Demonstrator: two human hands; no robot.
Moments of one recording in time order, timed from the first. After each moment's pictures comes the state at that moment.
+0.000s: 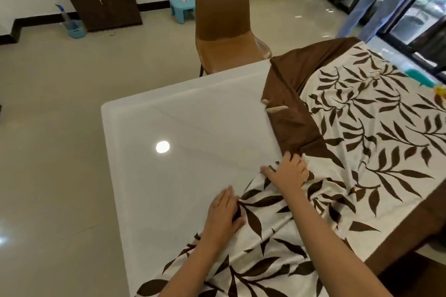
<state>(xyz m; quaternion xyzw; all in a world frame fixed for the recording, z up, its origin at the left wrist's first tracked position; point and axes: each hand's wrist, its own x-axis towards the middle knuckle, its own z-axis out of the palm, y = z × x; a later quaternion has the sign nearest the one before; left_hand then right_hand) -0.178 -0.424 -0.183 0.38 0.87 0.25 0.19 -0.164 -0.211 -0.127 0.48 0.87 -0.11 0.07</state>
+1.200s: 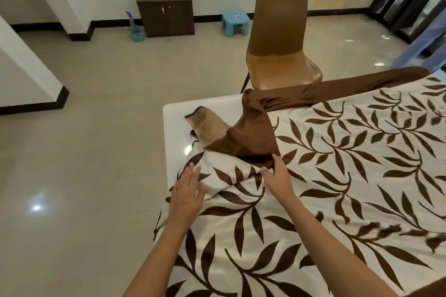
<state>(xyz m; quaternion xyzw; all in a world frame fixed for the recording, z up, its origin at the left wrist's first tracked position) -0.316 -0.568 -0.164 0.21 0.94 0.26 0.02 -0.273 -0.307 -0.148 0.32 0.85 -0.42 -0.01</state>
